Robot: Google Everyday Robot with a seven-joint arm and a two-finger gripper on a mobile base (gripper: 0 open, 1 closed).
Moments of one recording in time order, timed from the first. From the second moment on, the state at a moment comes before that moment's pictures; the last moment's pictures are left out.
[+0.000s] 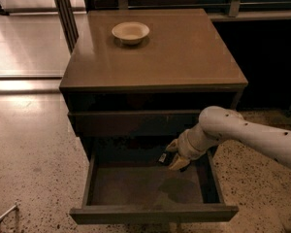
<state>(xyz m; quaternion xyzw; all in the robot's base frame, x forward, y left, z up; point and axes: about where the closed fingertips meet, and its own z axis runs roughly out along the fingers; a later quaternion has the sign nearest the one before) 0.543 -0.104 0.547 -0.71 0.66 0.14 0.21</state>
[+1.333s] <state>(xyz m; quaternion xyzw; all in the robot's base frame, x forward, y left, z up) 0.510 -0.063 0.663 -0.77 0.61 0.11 0.16</state>
